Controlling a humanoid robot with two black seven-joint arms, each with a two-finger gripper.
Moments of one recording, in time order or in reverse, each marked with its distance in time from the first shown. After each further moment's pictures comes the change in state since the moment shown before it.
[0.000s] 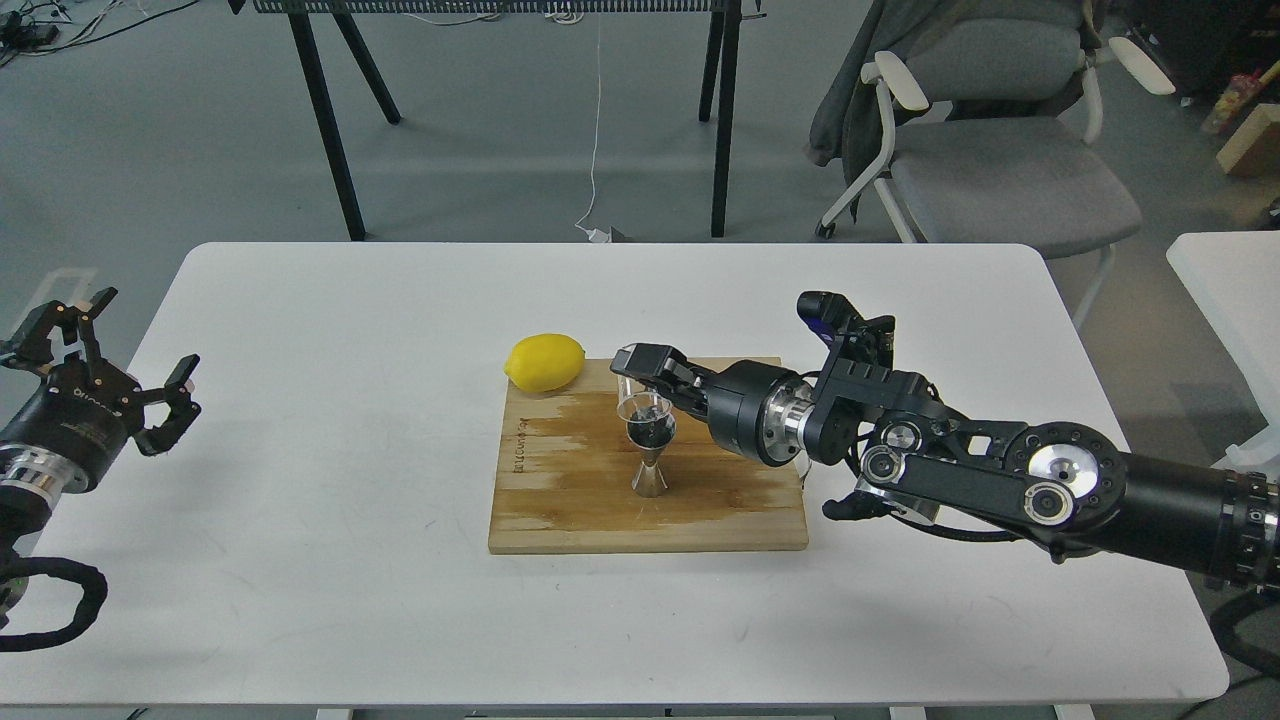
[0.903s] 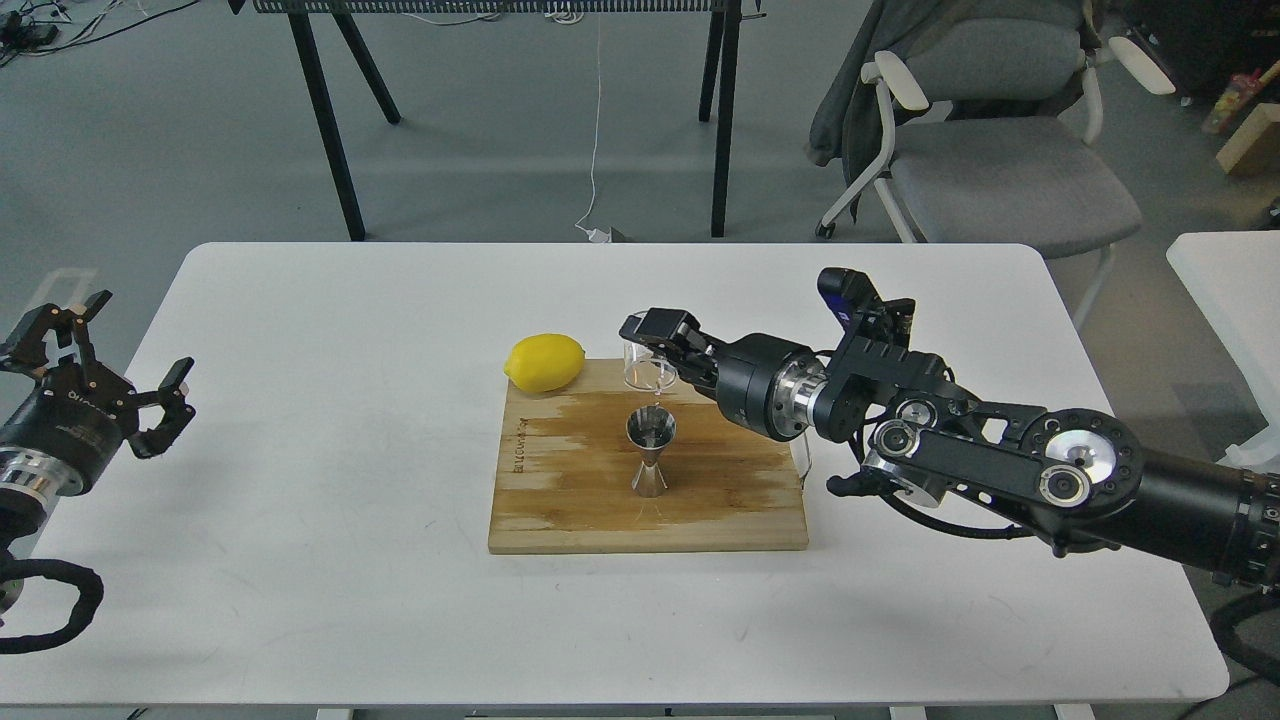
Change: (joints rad) left arm 0.002 -0.001 0.000 0.016 0.001 0.000 0.000; right arm -0.049 -0.021 0.139 0.007 0.091 -0.008 -0.003
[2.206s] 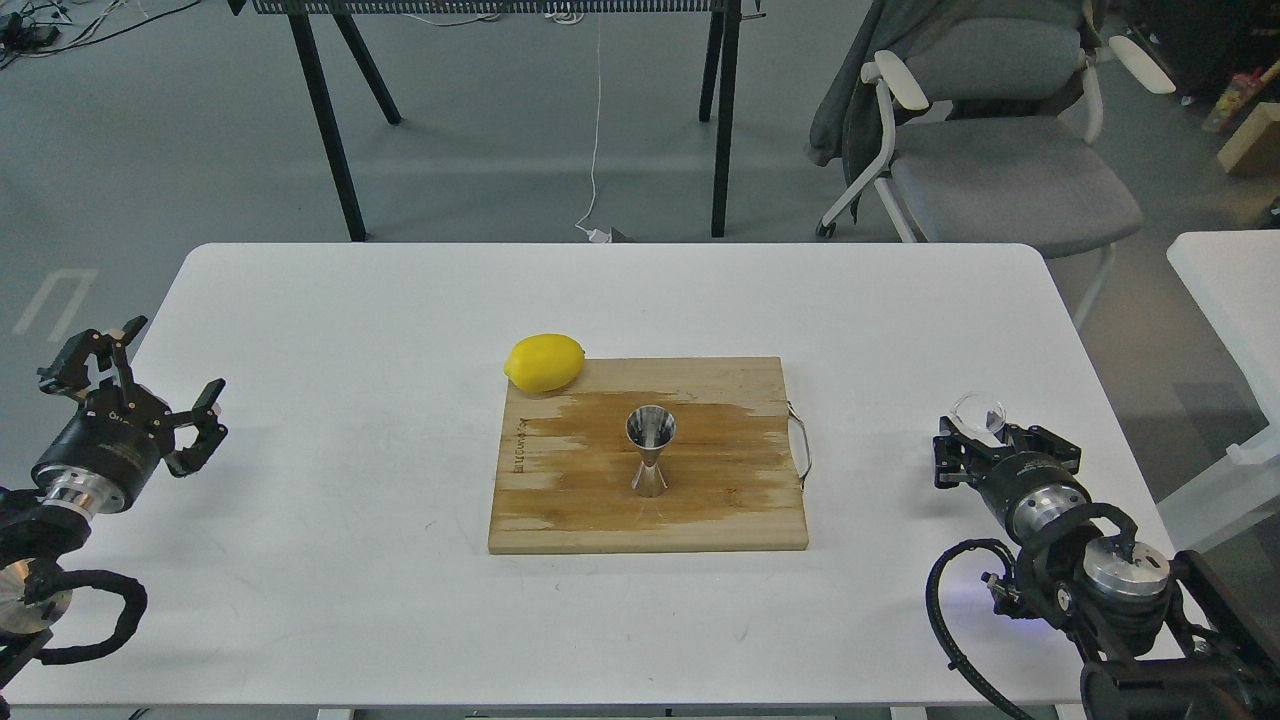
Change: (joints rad) left arm 0.000 -0.094 0.003 0.075 0.002 0.000 0.000; right arm -0.792 0.217 1.158 -0.318 1.022 -0.011 0.093
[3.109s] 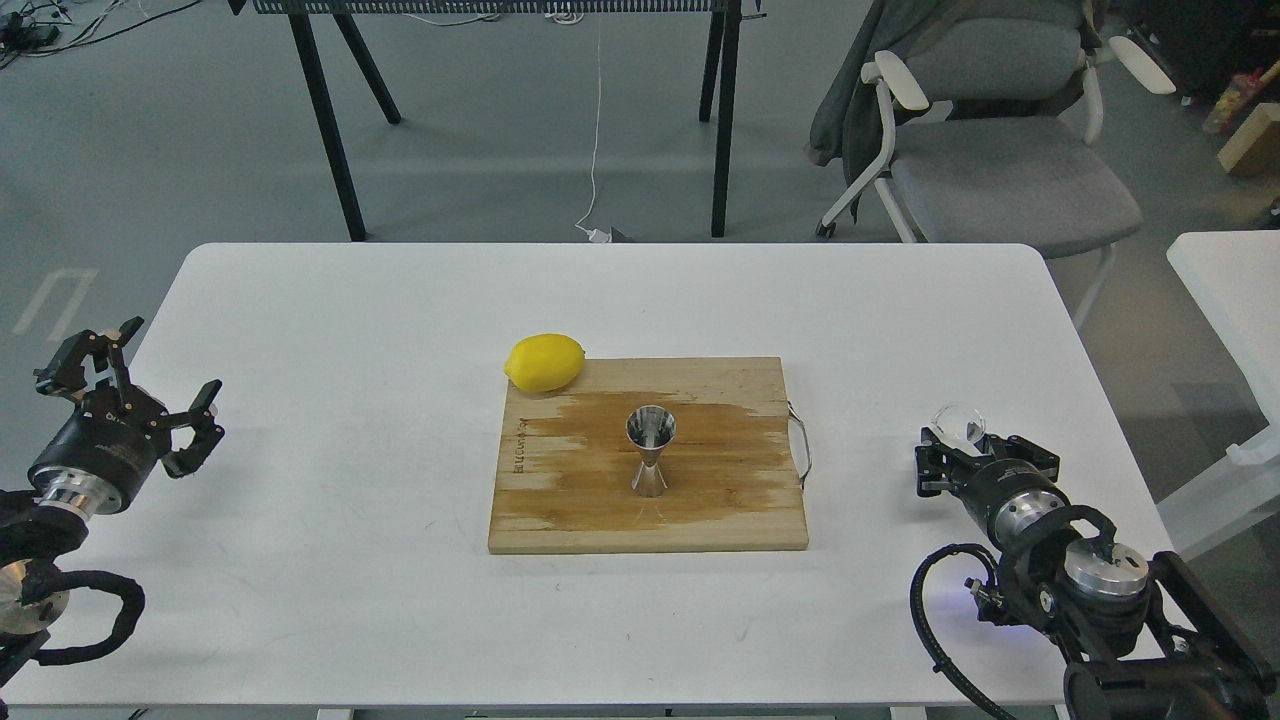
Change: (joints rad) left arm 0.001 0.002 0.000 0.003 -0.001 0.000 0.000; right arm 0.009 0.020 -0.015 -0.023 -0.001 -0.027 0.000
